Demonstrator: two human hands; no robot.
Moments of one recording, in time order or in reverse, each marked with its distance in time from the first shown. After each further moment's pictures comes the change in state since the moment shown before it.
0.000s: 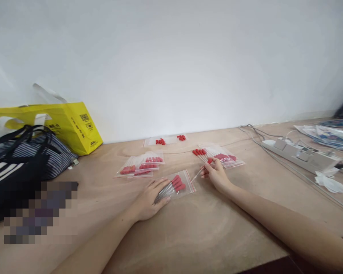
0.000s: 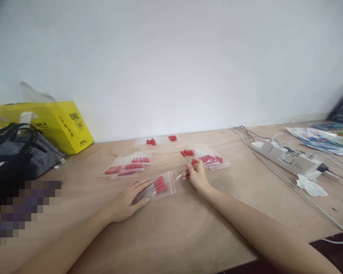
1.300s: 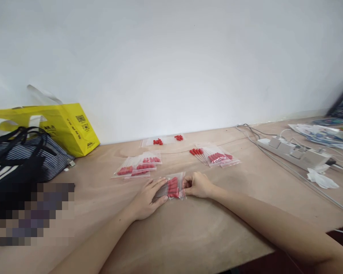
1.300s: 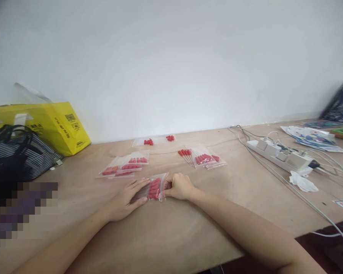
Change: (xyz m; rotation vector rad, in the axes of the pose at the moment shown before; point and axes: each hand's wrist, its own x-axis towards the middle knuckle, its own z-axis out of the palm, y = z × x) left_hand 0.002 -0.004 0.002 -0.005 0.029 0.039; right_hand -0.013 -0.002 0.023 -0.892 -0.598 -0.317
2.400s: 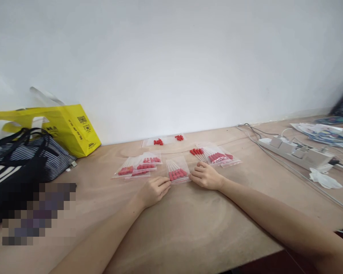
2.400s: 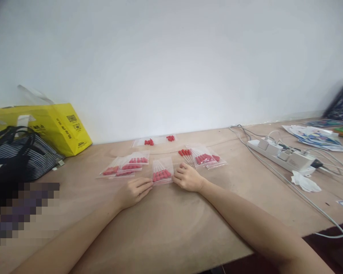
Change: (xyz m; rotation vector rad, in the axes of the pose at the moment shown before) left_hand 0.031 -0.019 0.018 0.365 0.377 0.436; right_hand 0.006 0.040 -0.024 -0.862 0.241 -0.813
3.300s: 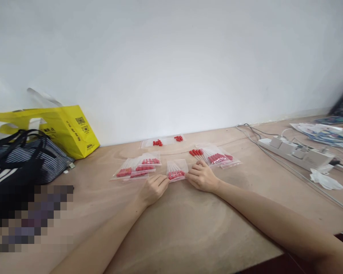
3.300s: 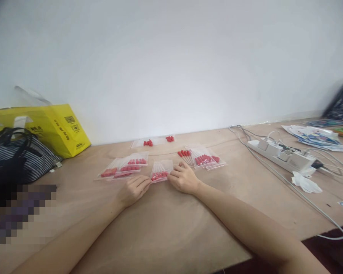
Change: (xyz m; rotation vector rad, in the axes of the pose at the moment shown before) left_hand 0.011 -0.001 0.006 0.182 0.243 0.114; right_hand 0.013 -0.009 0.002 -0.035 0.201 0.136
